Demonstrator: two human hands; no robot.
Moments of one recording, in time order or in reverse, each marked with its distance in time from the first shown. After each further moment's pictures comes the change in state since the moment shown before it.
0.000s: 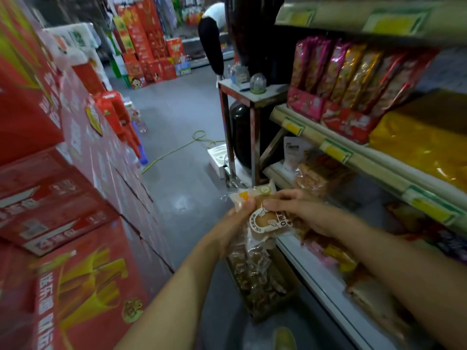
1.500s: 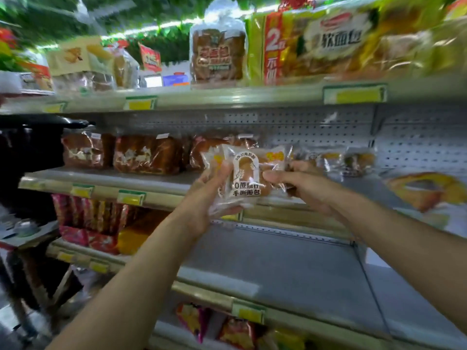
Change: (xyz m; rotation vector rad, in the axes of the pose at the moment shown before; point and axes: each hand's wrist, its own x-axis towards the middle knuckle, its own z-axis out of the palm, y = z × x) left_hand -0.095 0.148 0.564 0.111 -0.593 0.331; right_hand -0.558 -0.066 -0.305 0.038 0.953 -0.373
